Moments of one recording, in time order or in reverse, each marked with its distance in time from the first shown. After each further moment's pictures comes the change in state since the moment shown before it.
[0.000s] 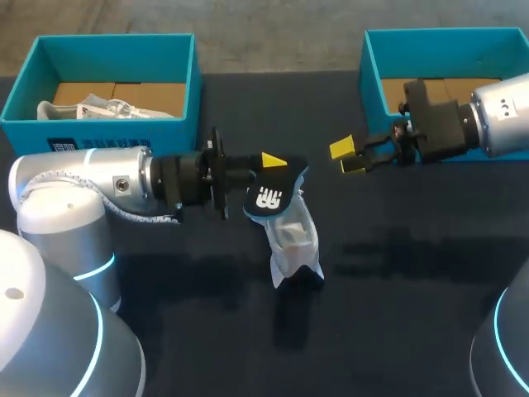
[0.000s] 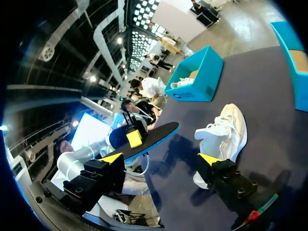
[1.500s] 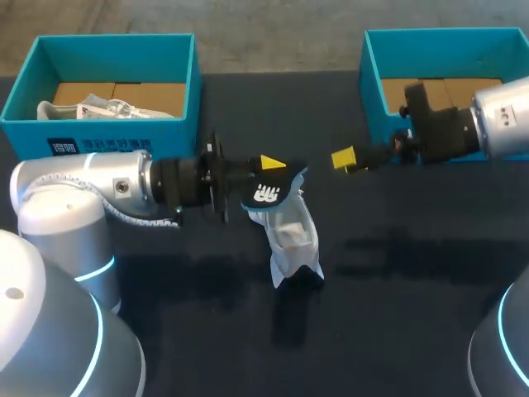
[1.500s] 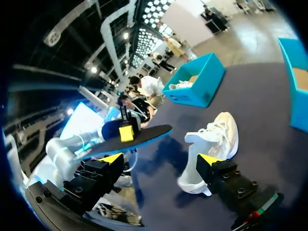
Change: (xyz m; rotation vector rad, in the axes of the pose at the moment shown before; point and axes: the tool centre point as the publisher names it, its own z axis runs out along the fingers) left arm 0.006 0.002 -0.002 0.016 -0.019 -0.087; right arm -0.024 -0.005 -0.001 -0.001 -0.074 -0.169
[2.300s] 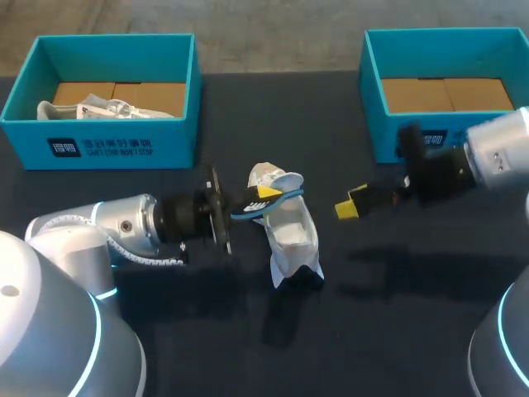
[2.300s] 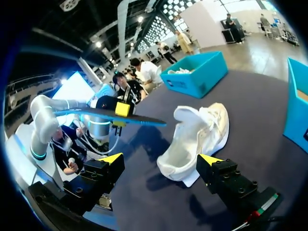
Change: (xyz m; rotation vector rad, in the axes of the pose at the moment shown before) left arm 0.043 0.014 -0.008 0.050 -0.110 -0.206; right arm -0.028 -0.065 0.013 0.098 -0.103 -0.191
